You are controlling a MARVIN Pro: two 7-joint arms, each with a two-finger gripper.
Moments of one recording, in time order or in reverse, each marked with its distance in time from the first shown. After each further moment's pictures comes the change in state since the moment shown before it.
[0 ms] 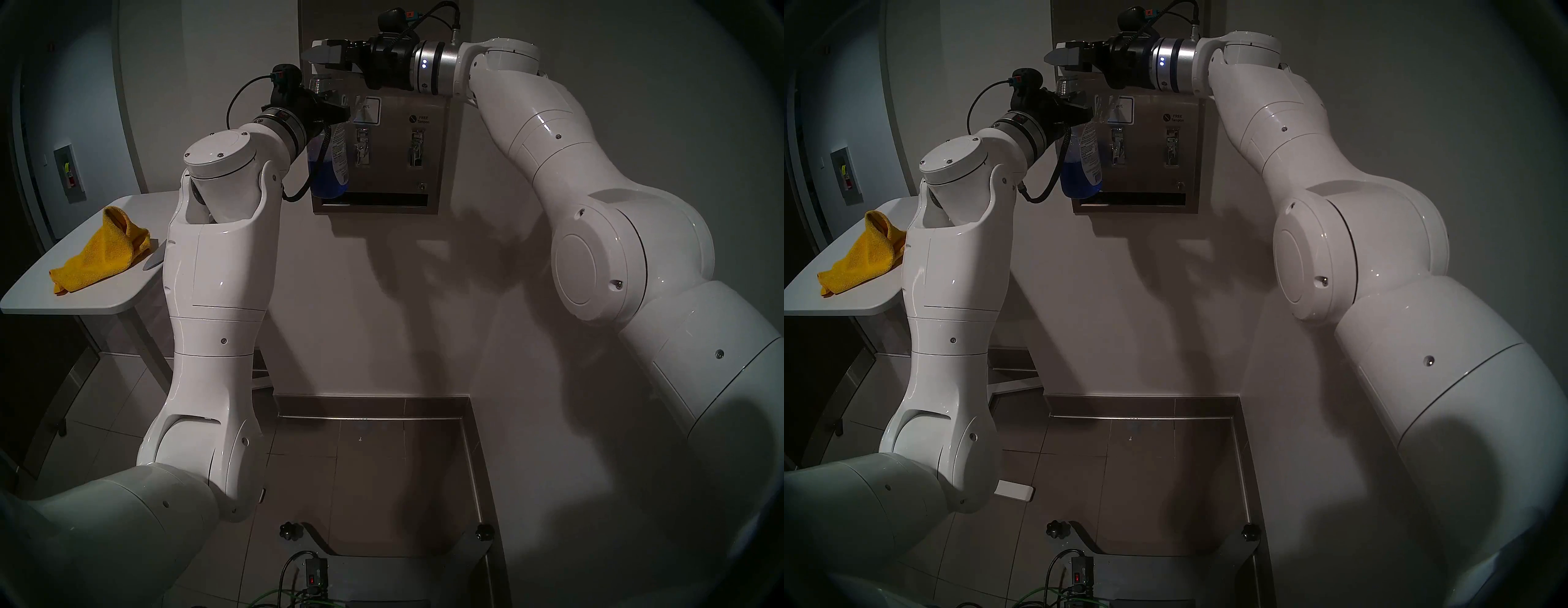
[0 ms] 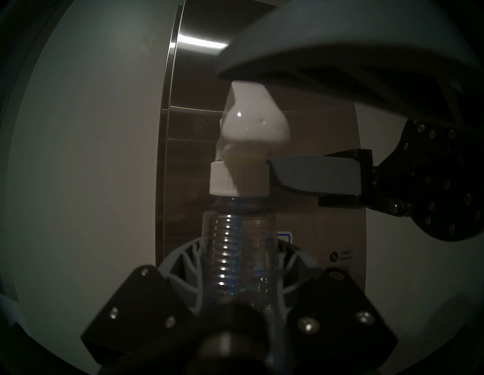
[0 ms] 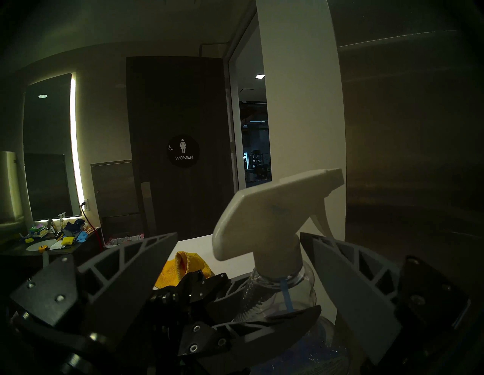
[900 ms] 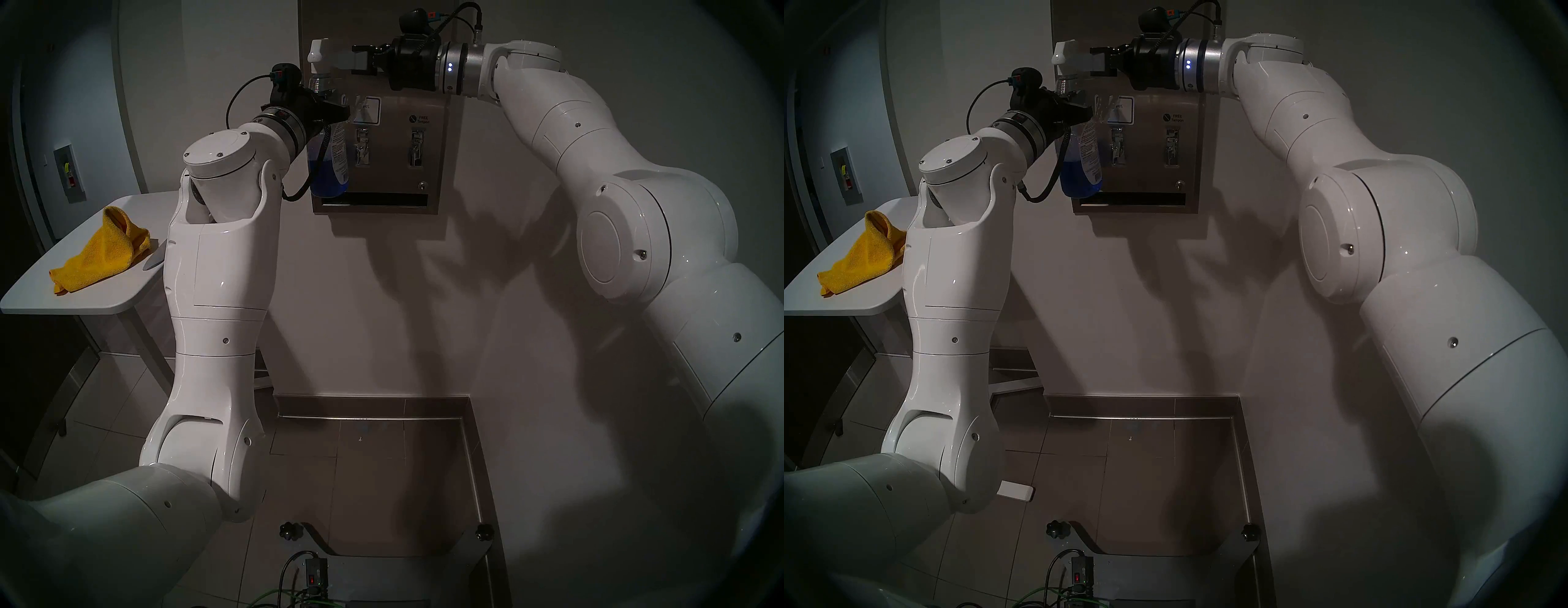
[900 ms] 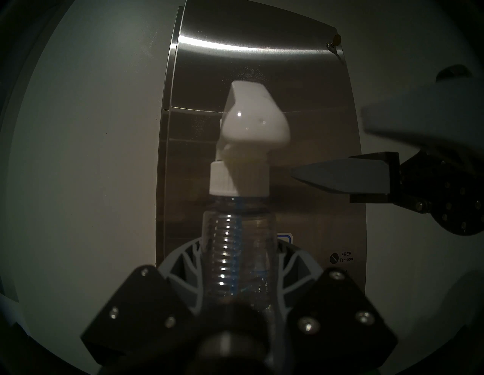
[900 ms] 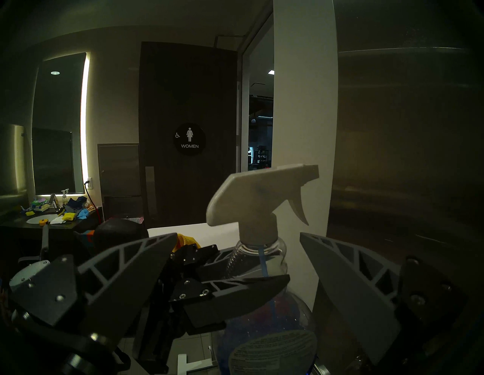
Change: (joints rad) left arm 0.000 -0.012 -0.010 -0.001 0.014 0.000 -0.010; right arm 0.072 0.053 -0.046 0.137 -0.039 -0.131 0.113
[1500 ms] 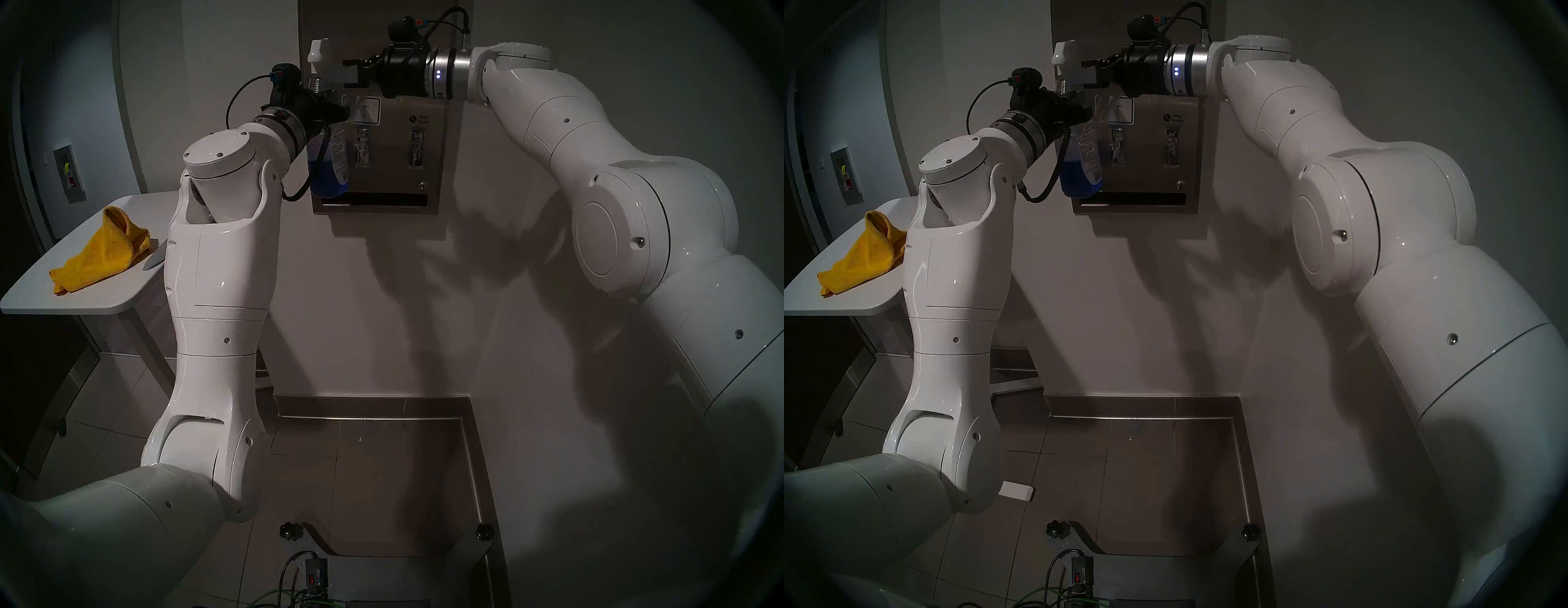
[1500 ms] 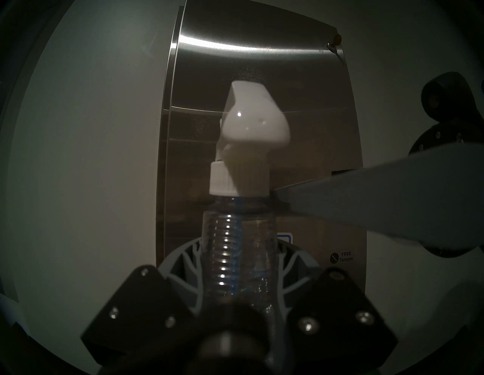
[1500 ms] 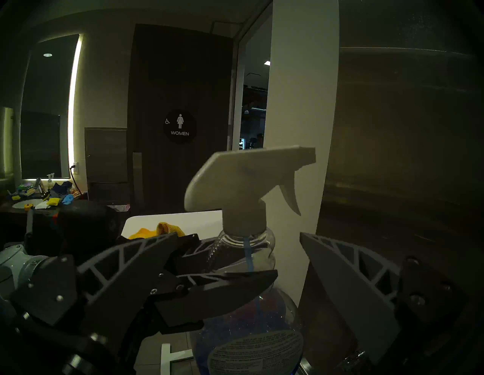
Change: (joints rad) left arm 0.000 -0.007 -0.006 0.000 0.009 0.002 -0.008; right arm 0.034 -0.039 -0.014 0.063 -0.044 -0.063 -0.052
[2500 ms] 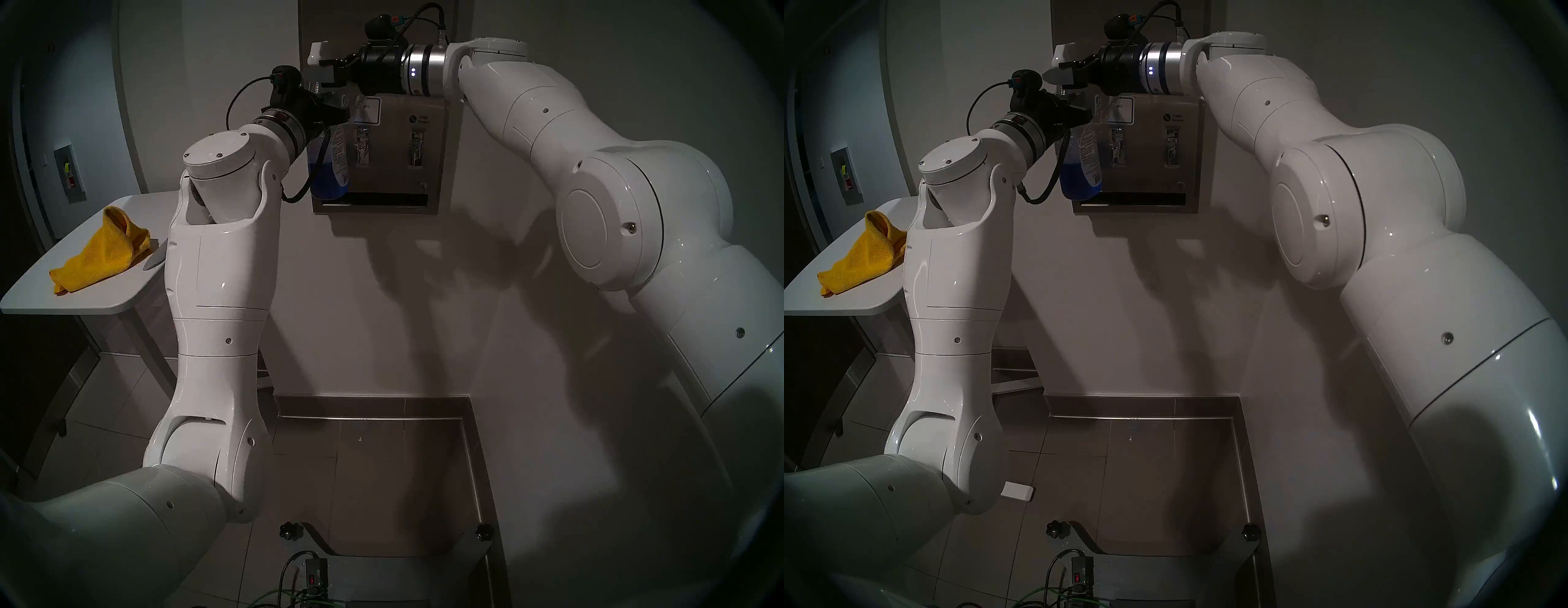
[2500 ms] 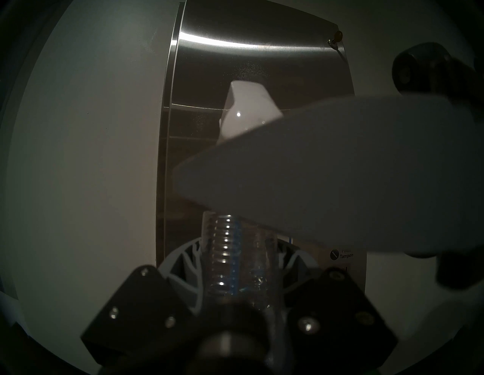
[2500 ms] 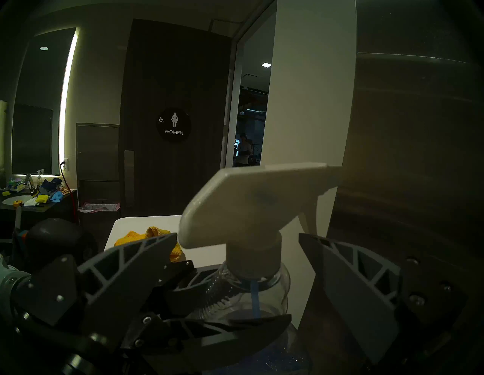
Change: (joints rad) left arm 0.002 -0.009 -0.012 0.001 0.015 0.011 -0.012; right arm 0.032 -0.071 0.001 0.066 -0.009 -0.057 -0.079
